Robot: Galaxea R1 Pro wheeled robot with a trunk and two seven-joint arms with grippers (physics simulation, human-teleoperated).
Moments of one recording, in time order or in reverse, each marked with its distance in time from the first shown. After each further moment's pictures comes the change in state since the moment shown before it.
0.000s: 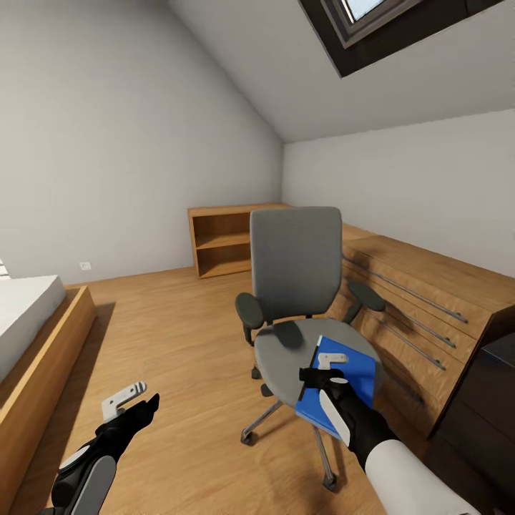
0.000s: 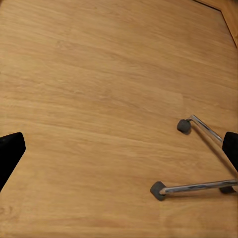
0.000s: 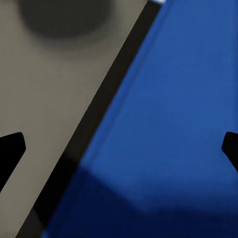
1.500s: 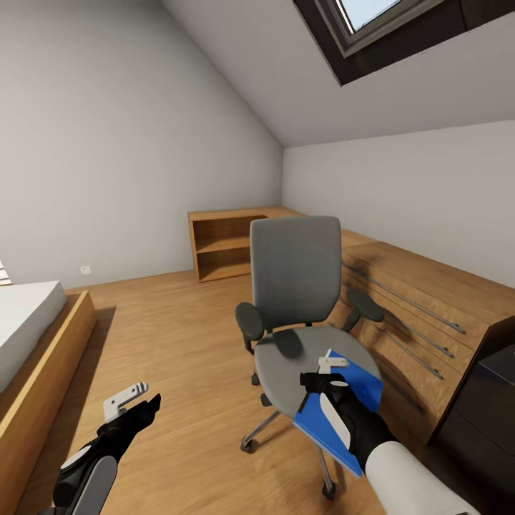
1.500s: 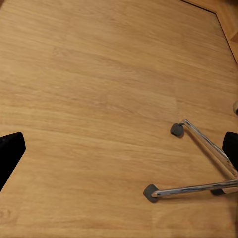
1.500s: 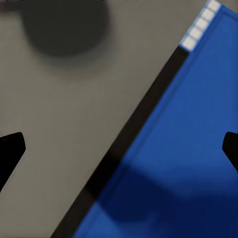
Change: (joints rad) left arm 0.000 0.000 -0.008 0.000 0.002 0.002 0.000; right arm 0.000 0.000 -0.001 0.032 -0.005 -0.001 -0.001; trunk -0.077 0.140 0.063
